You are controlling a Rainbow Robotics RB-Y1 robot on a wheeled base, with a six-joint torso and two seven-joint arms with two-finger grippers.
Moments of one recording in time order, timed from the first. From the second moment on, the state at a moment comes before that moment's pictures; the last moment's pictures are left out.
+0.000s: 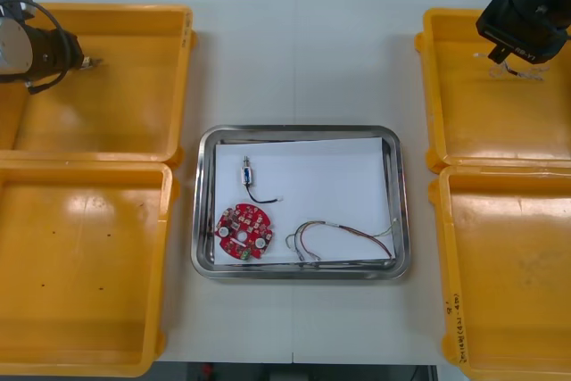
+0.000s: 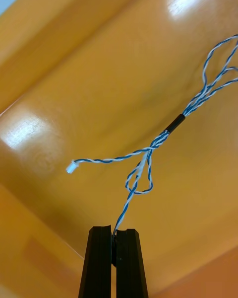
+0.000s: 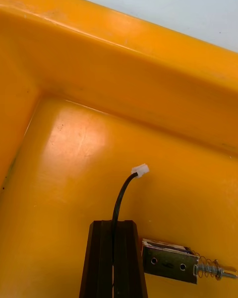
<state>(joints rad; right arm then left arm) -1.33 -0.53 -0.25 -0.50 -0.16 1.46 1.05 -0.89 0.71 -0.16 -0.74 0.67 0.69 -1.30</state>
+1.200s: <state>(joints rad) -0.99 -0.53 -0.25 -1.16 -0.25 1.83 1.06 -0.82 0.77 -0.16 -1.10 0.71 1.09 -1.30</state>
